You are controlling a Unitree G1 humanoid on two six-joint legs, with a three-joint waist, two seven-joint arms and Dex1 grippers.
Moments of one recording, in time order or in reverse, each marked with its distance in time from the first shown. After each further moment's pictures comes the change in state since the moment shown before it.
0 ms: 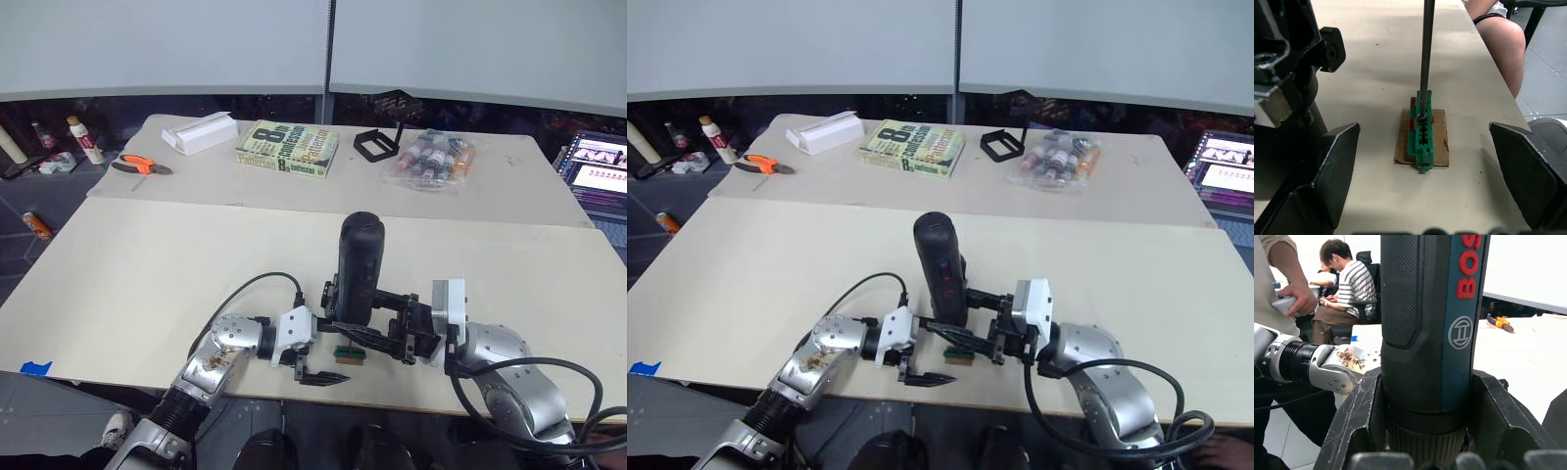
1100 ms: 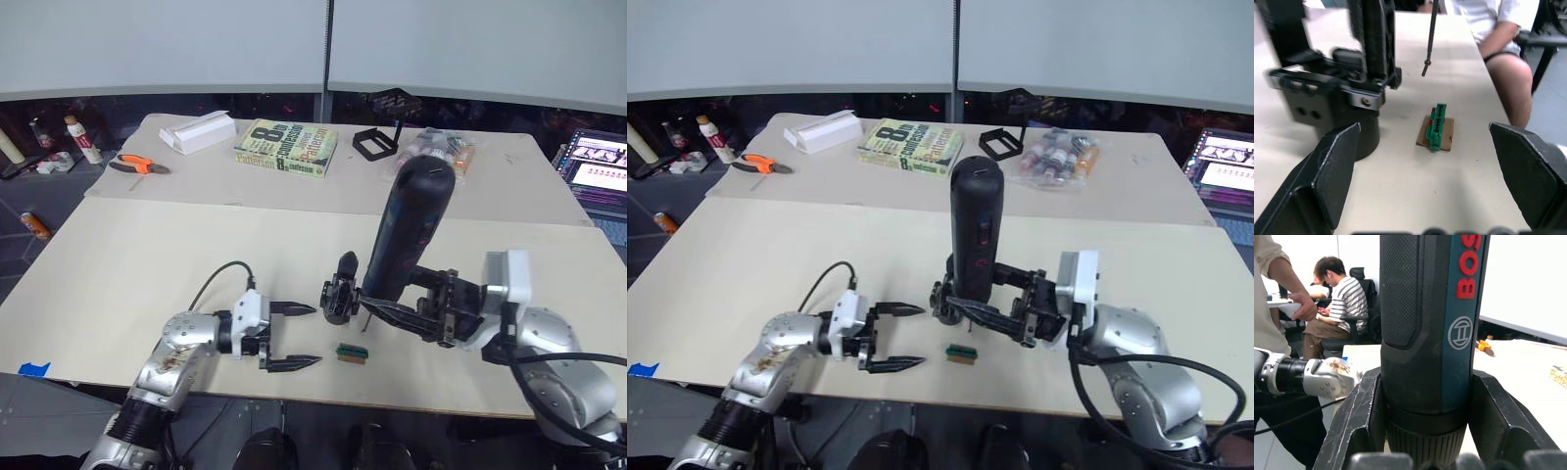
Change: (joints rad) left arm 0.123 0.144 0.240 -0.124 -0.250 0.021 -0.067; right arm -0.037 -0.131 -0.213 -0.119 0.235 0.102 -0.044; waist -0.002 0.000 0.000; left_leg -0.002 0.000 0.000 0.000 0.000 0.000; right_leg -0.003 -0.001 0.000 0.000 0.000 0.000
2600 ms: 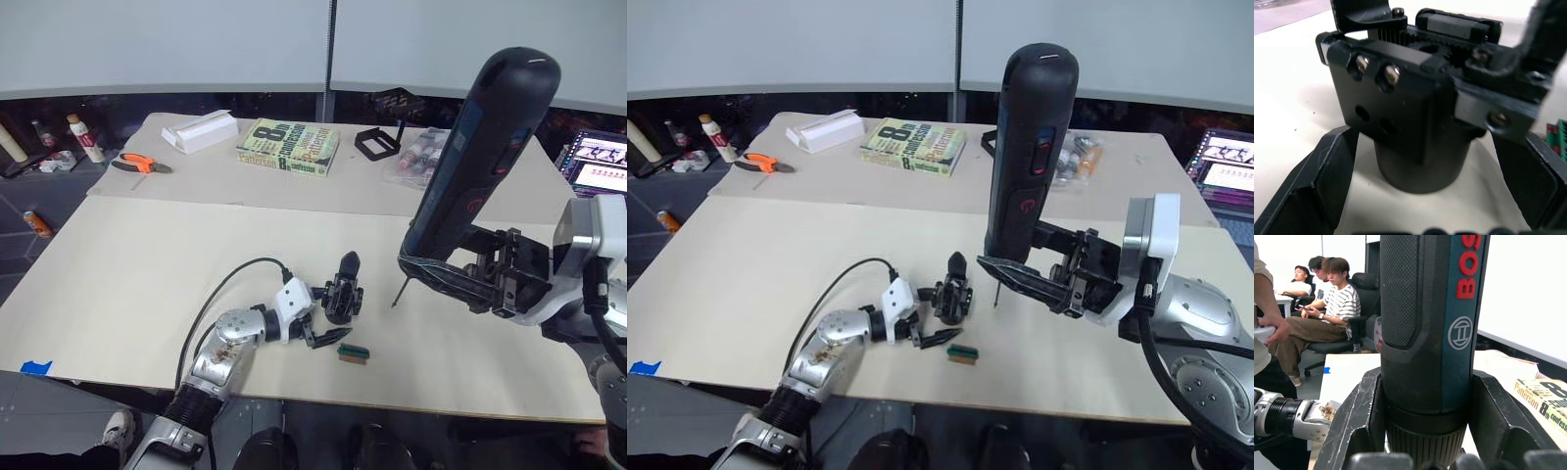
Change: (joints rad) left arm -0.157 -0.274 -0.140 0.210 0.274 0.017 0.349; right arm -0.073 -0.149 -0.177 -0.067 0.230 0.155 -0.114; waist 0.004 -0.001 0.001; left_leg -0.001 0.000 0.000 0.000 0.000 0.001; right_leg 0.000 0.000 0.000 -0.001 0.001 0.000
